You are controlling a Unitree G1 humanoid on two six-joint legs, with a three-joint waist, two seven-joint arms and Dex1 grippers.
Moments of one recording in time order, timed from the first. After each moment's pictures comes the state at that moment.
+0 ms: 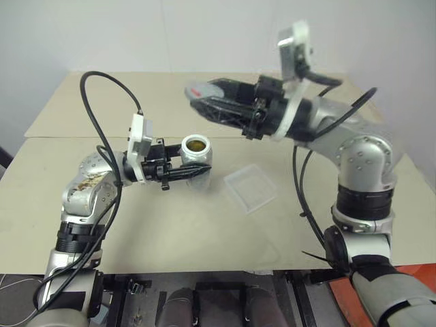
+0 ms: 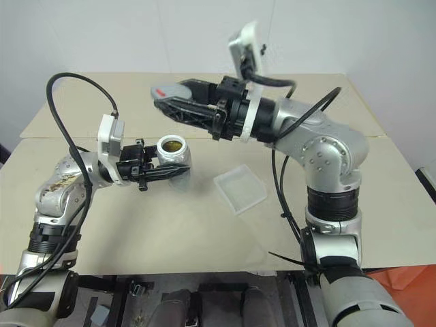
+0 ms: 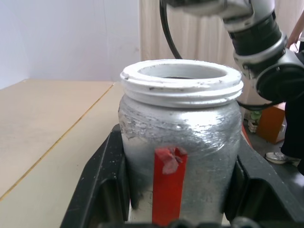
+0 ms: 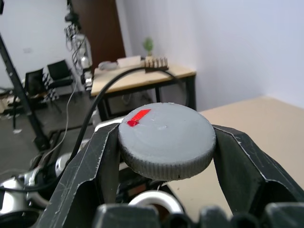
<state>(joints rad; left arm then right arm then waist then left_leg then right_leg) -0.60 0.56 0.05 0.00 -0.59 0.38 -1.26 -0.99 -0.36 -0.07 -0.22 0.84 0.97 0.63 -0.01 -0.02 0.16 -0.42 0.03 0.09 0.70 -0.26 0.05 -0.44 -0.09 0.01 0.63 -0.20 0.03</state>
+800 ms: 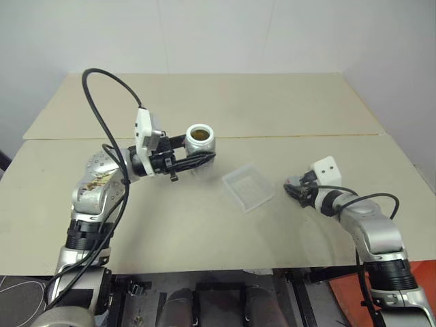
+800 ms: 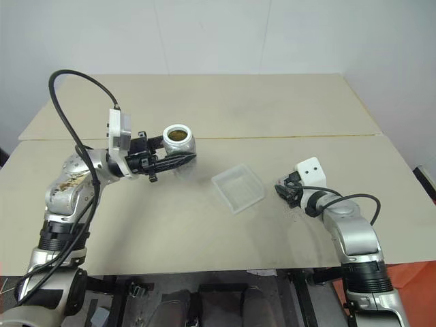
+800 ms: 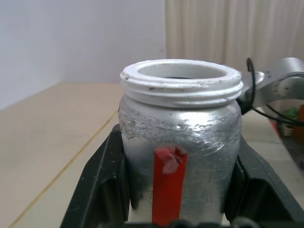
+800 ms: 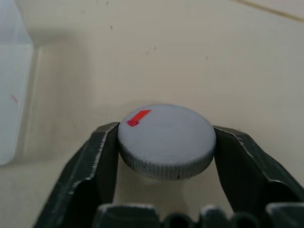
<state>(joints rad) -0.63 0.50 0.02 0.03 -0.47 0.26 -1.11 -0.33 -0.59 -0.02 -0.09 0.24 0.69 0.41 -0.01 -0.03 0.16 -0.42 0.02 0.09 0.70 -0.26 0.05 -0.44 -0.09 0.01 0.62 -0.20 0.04</state>
